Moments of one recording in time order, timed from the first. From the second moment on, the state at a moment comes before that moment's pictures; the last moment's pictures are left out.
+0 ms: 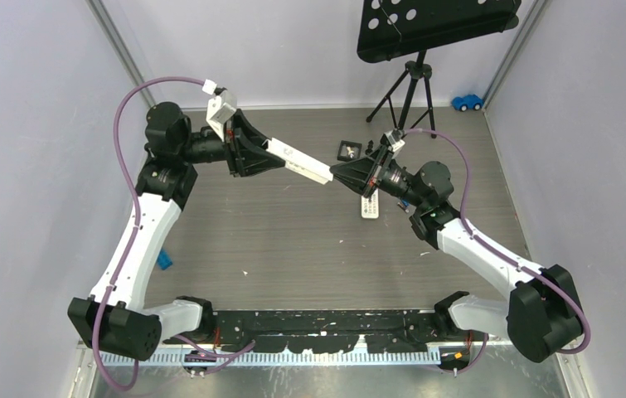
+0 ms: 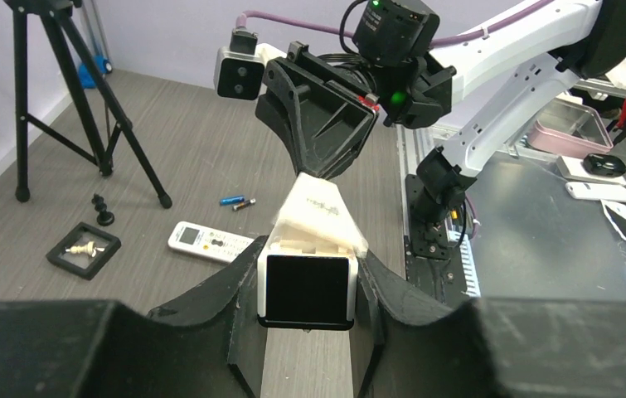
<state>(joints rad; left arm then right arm) -0.21 1.19 1.27 -0.01 1.26 -0.20 0.47 1.18 0.70 0.73 -0.63 1.61</state>
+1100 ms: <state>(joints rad) -0.21 0.99 1.14 -0.46 0.90 -0.13 0.48 1.12 0.66 0.21 -0.23 1.28</state>
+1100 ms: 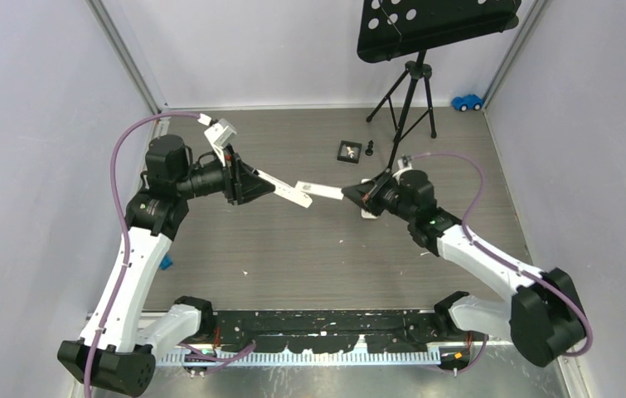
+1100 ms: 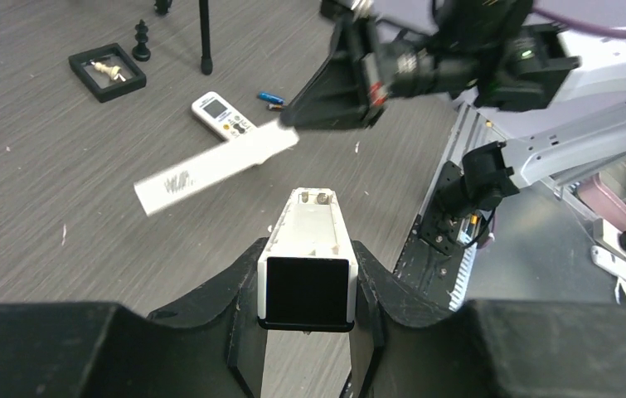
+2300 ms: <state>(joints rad) -0.21 0.98 1.07 -0.26 1.18 -0.29 0.66 1.00 0.78 0.22 -0.60 0.61</state>
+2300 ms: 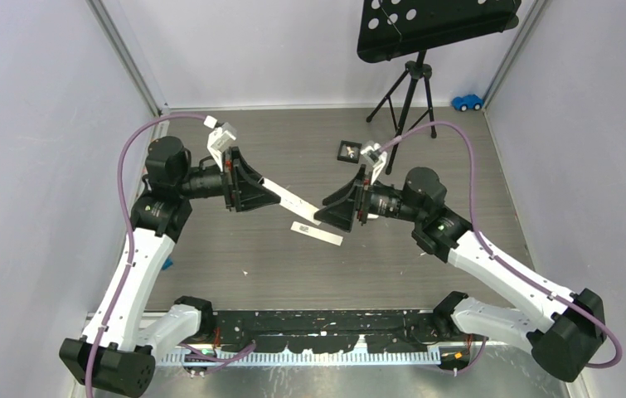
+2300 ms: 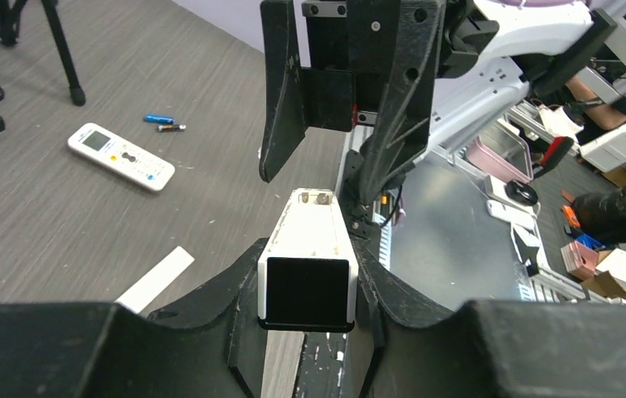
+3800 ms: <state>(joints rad) -0.22 1.09 0.90 0.19 0.67 -1.05 0.96 1.23 1.05 -0.05 0.10 0.20</state>
